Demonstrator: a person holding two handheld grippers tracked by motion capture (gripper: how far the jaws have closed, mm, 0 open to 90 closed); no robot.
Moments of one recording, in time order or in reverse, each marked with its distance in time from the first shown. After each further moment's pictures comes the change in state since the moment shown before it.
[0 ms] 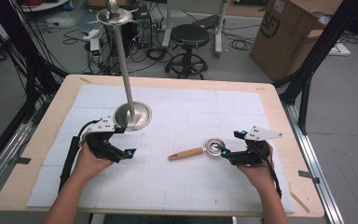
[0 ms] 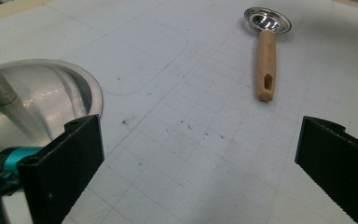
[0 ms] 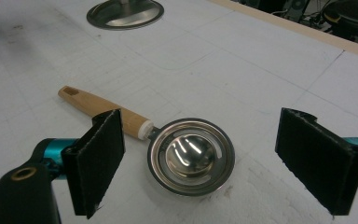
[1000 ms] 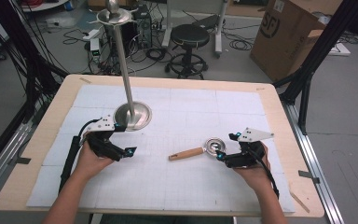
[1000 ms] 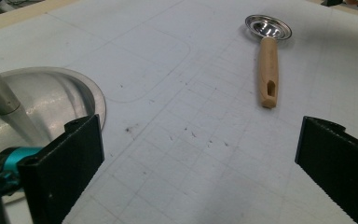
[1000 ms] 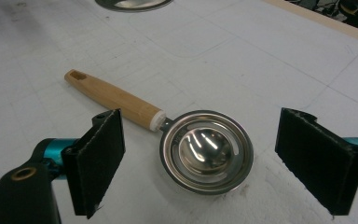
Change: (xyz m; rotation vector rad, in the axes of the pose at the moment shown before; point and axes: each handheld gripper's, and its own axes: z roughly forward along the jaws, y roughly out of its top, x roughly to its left) left arm 0.003 0.000 0.002 -0.034 -0.006 0.000; right arm 0.009 0.002 0.011 0.057 0.024 -0.043
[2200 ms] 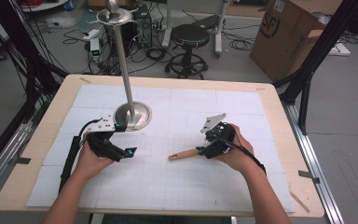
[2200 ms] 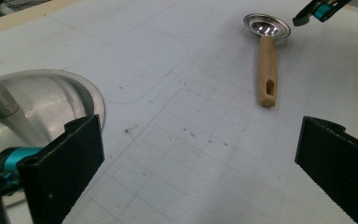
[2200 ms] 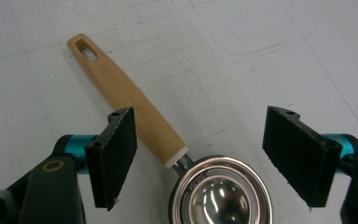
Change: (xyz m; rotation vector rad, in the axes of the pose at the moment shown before) left arm -0.001 0.000 0.000 0.005 0.001 0.018; right arm 0.024 0.068 0.064 0.364 0.082 -0.324
